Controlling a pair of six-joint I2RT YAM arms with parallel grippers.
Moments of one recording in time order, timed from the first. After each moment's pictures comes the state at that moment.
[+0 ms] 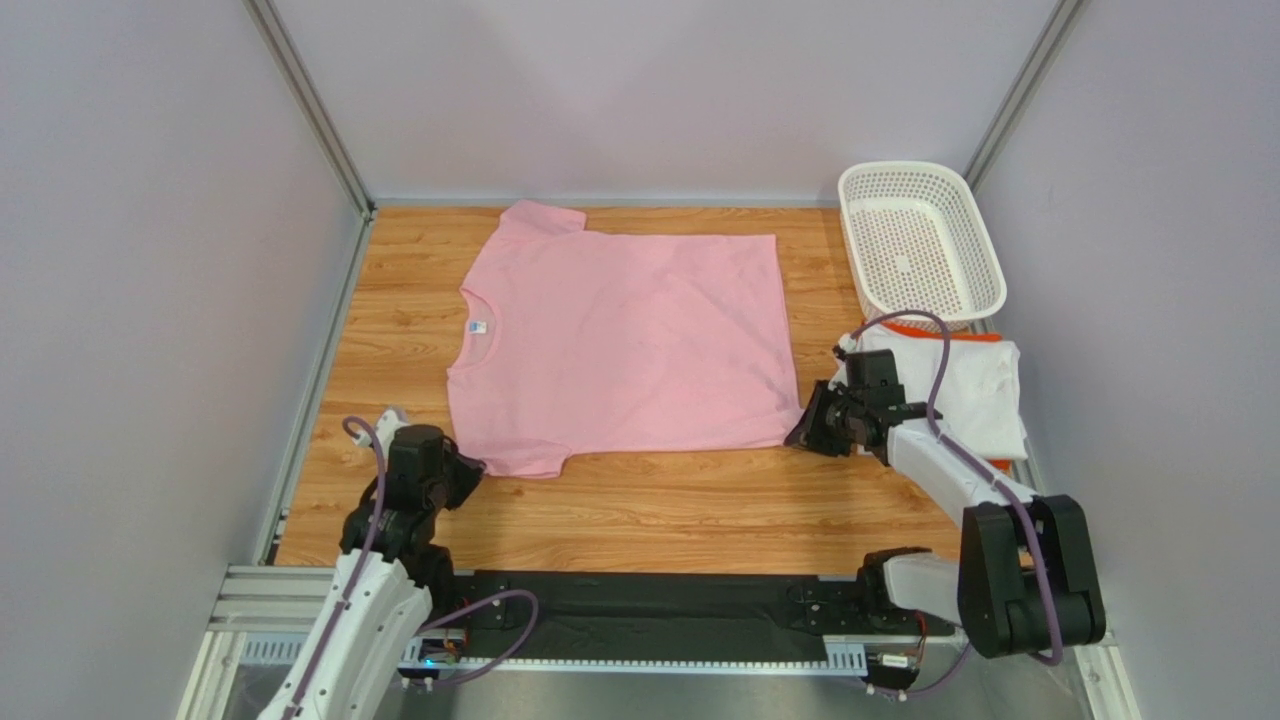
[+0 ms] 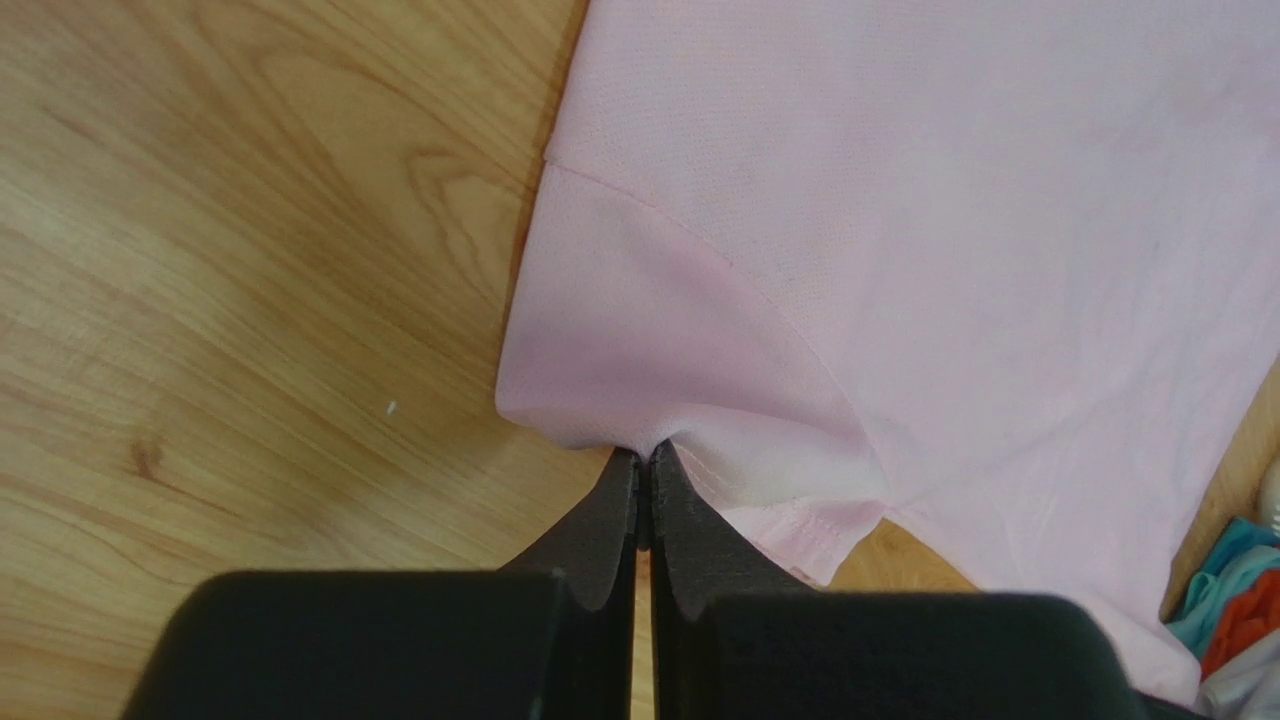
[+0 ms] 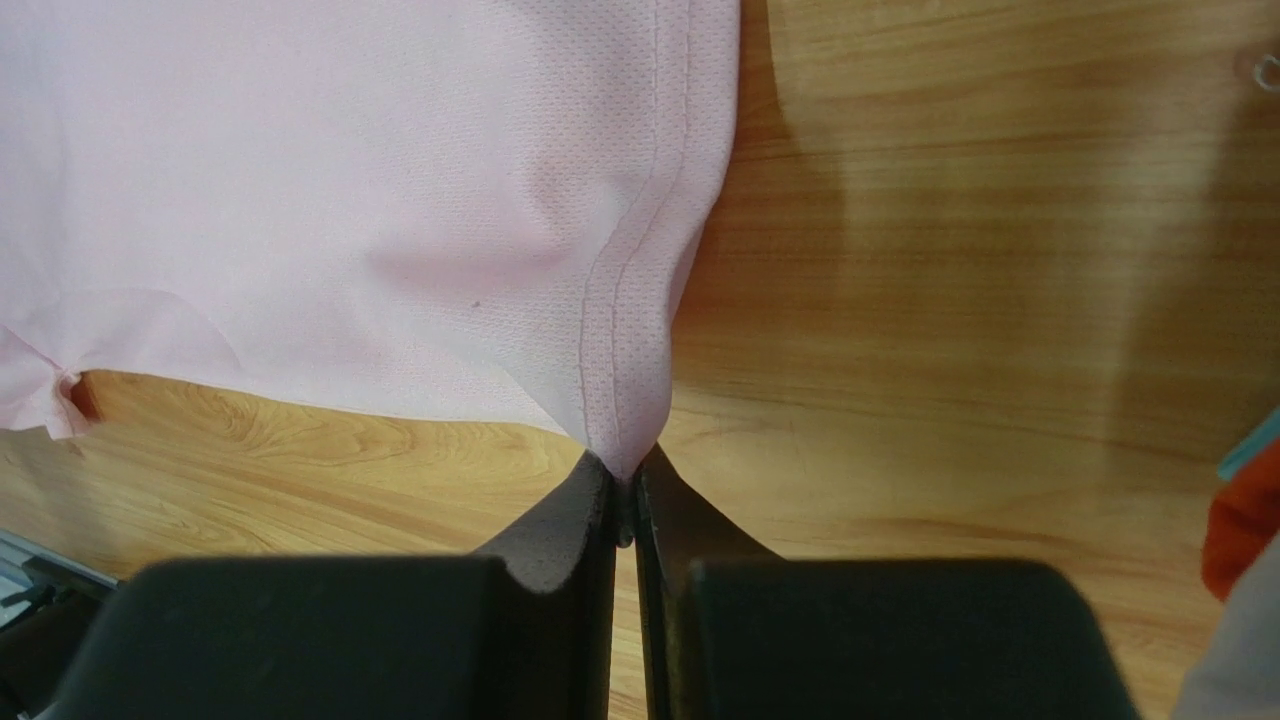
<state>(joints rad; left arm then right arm) -0.15 0.44 0.24 -0.57 -0.13 -0.98 0.13 1.24 0.54 -0.30 -0.30 0.48</state>
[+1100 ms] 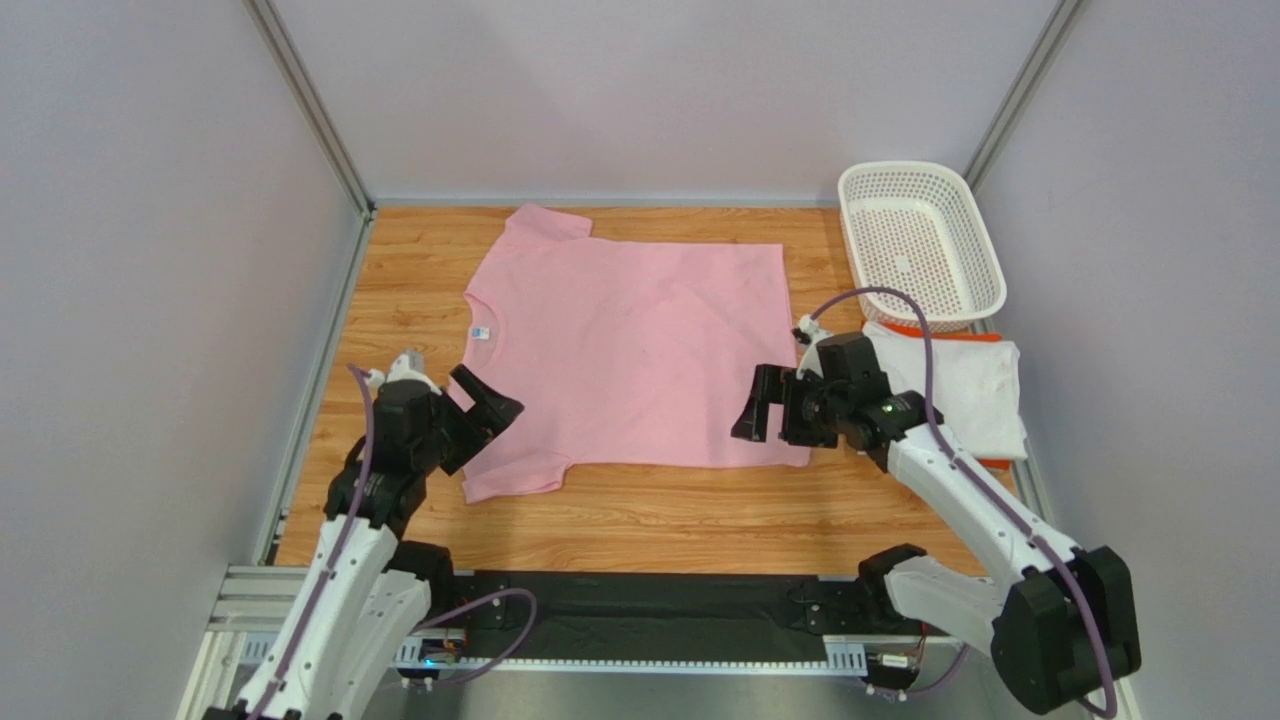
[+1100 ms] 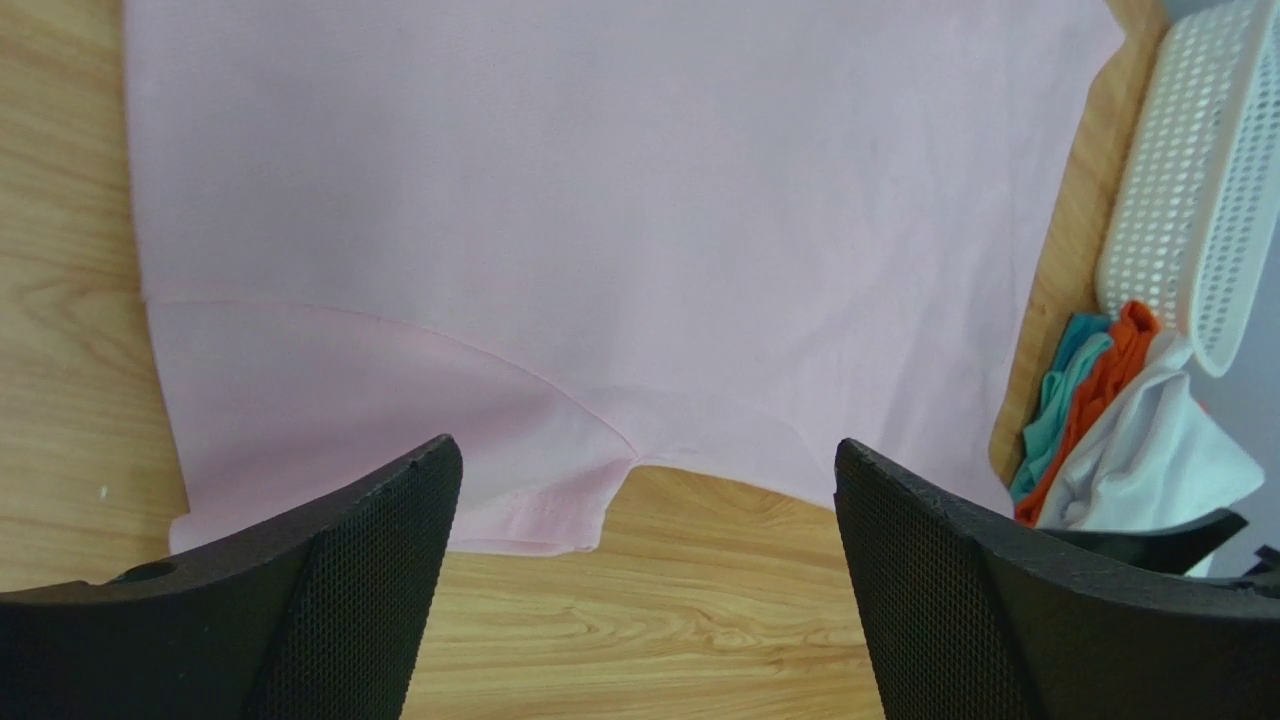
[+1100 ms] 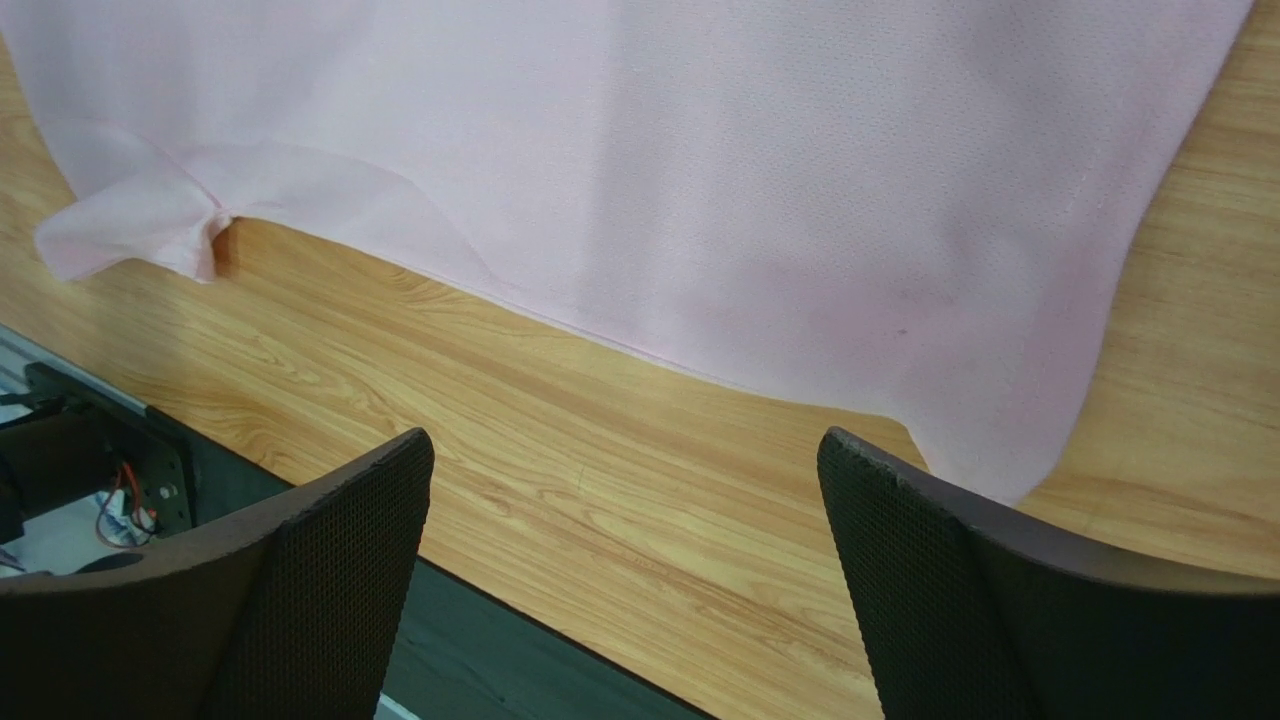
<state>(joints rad) -0.15 0.58 0.48 -0.54 0.09 -0.85 0.36 1.05 0.69 -0.52 -0.30 0.45</state>
